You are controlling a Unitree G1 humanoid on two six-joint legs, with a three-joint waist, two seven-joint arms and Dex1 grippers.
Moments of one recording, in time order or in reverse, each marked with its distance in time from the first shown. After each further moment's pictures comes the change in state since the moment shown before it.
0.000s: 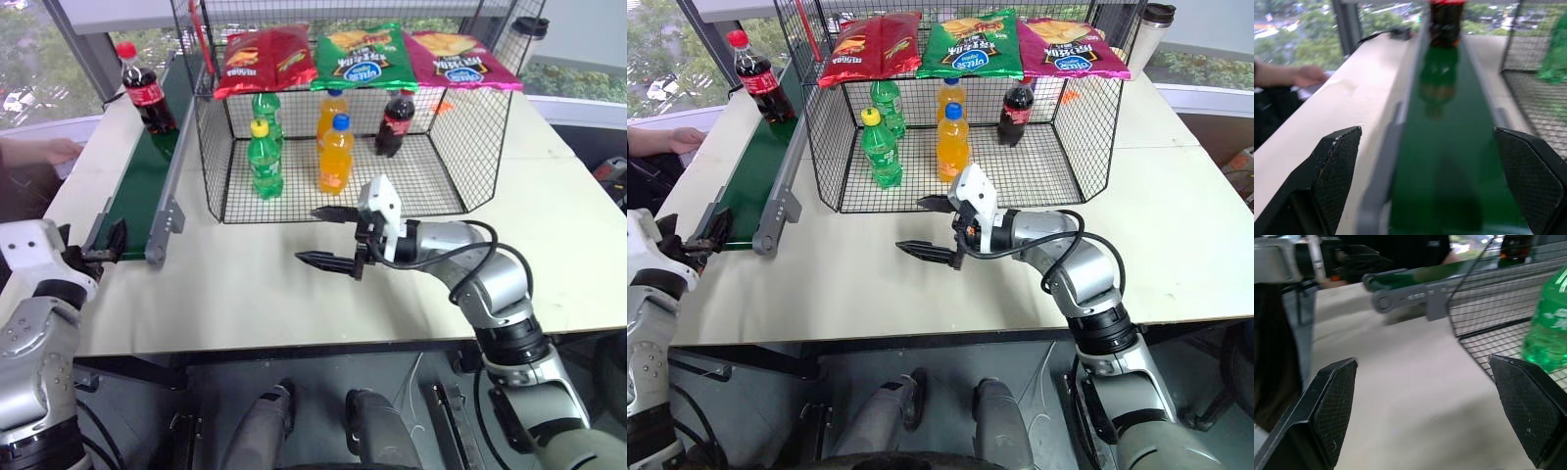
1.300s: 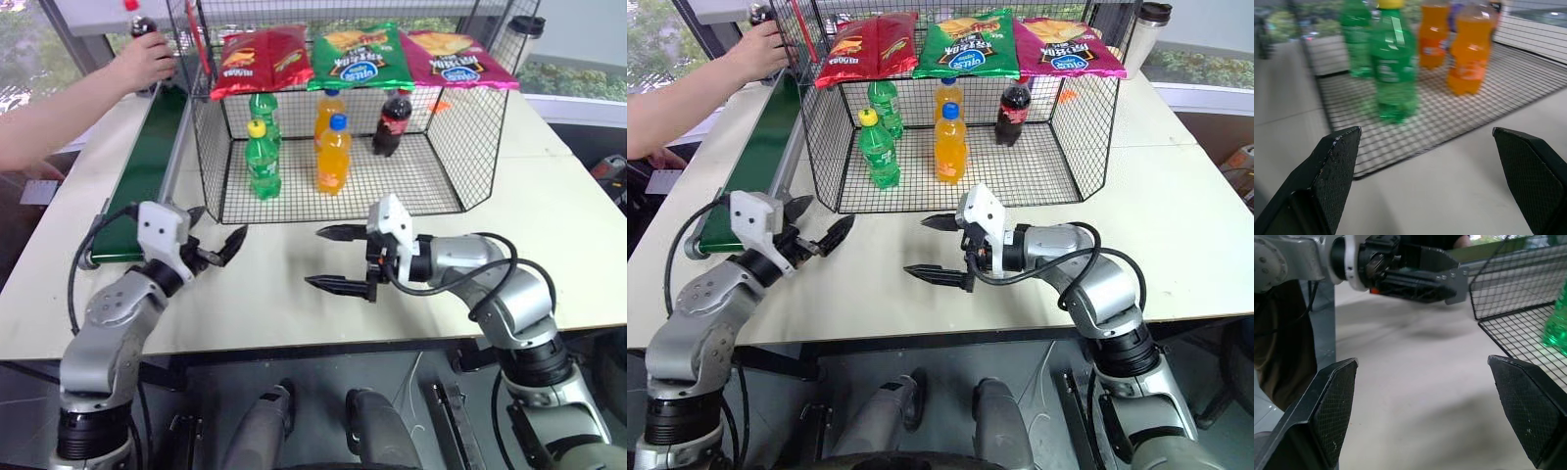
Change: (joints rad) left arm -0.075 -0.013 -0.350 -0.168 0.040 0.070 -0.200; right arm 0.087 -0.044 -0.009 -0.144 0.004 0.069 0.005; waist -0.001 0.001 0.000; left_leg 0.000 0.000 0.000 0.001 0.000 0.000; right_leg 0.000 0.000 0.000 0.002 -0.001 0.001
